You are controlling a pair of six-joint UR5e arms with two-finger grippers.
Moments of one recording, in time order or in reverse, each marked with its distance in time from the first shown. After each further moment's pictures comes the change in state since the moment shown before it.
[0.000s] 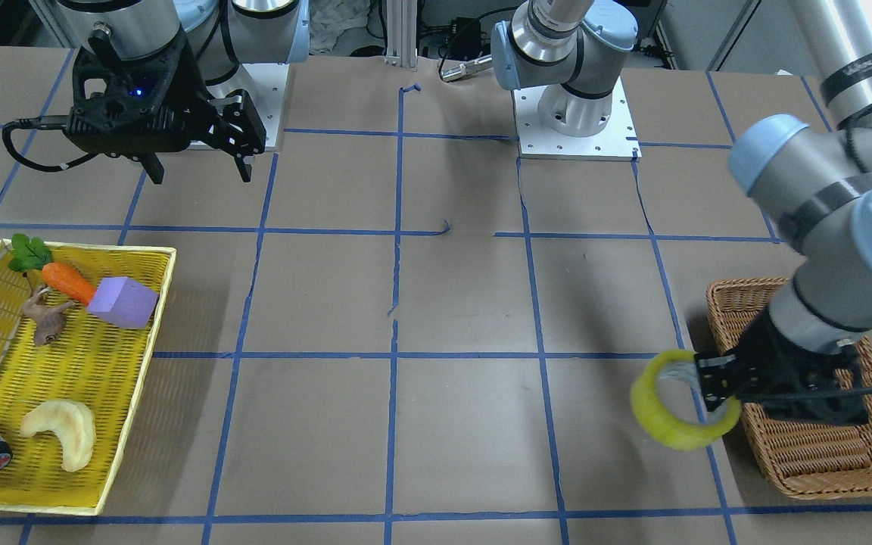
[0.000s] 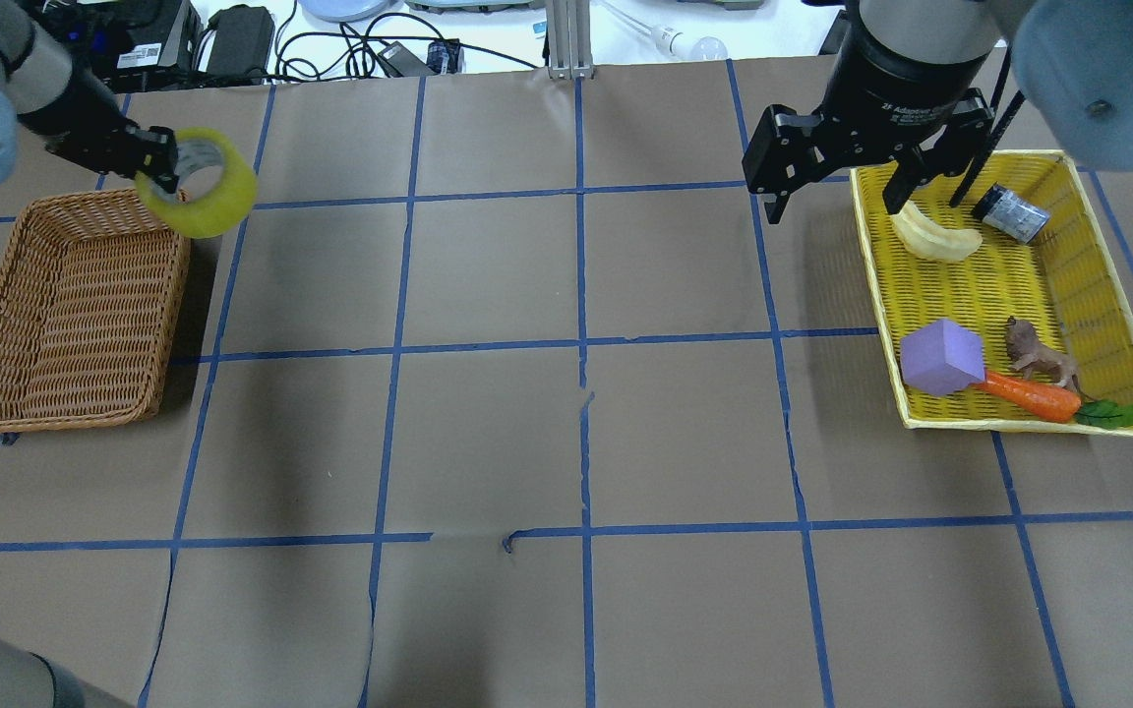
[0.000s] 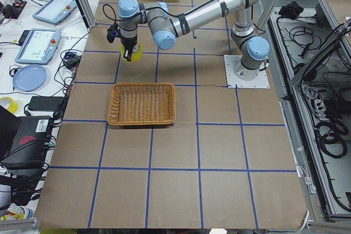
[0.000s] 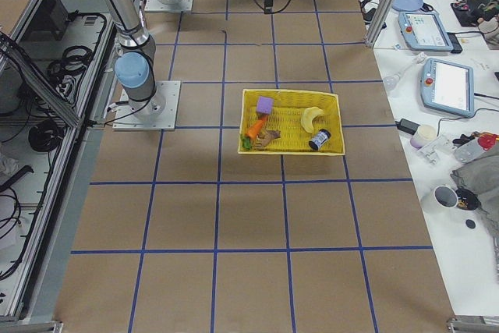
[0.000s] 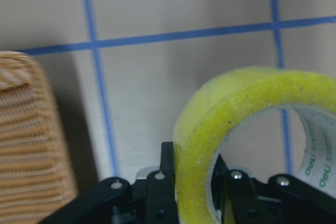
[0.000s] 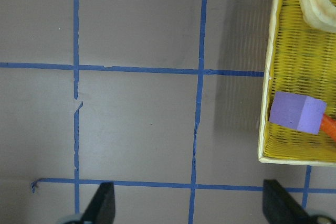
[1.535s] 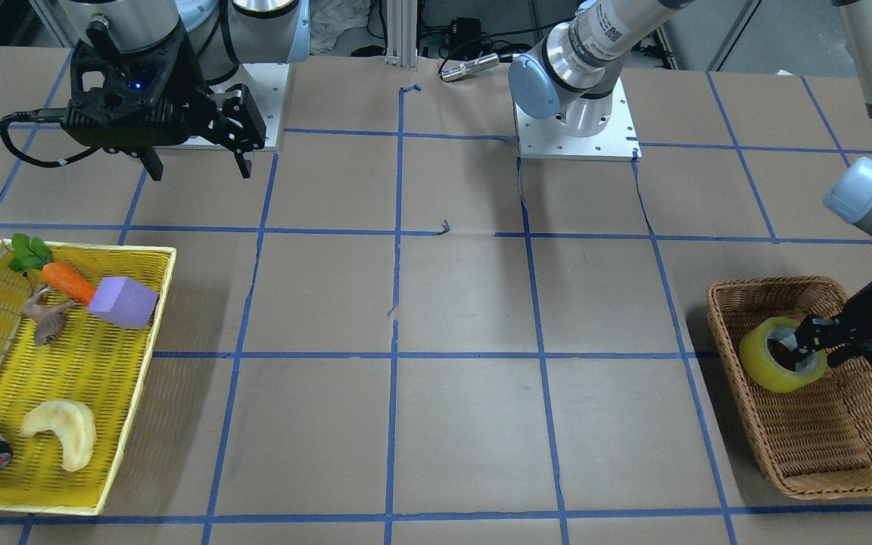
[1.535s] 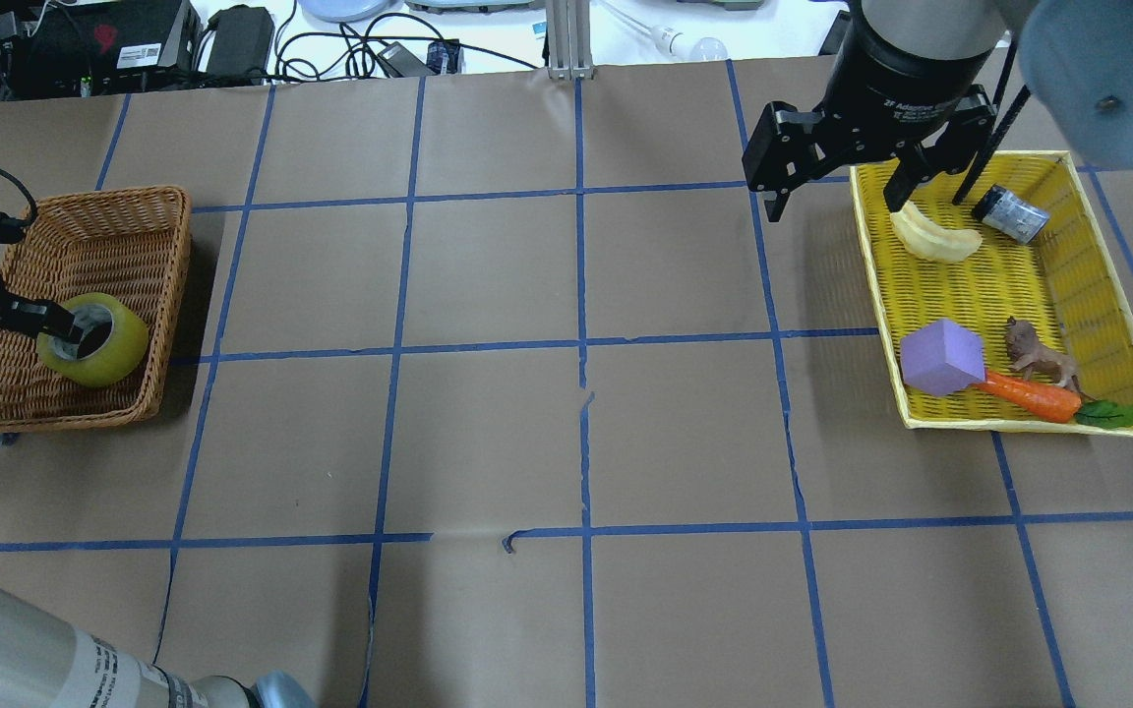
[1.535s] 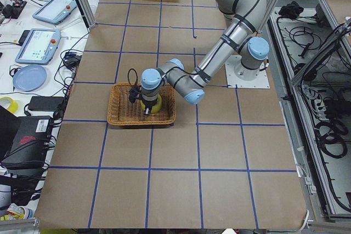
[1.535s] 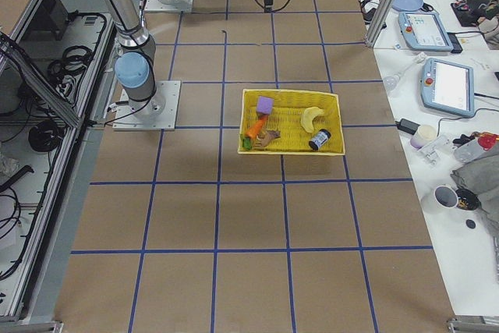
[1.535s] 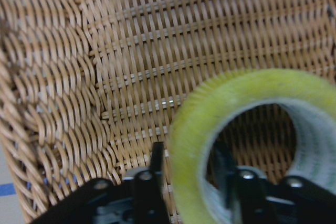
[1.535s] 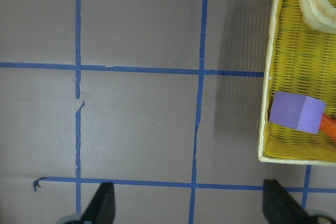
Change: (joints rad) left arm 0.315 -0.137 -0.224 0.301 -0.016 0.354; right arm 0.001 -0.004 -0.007 0.009 0.001 0.000
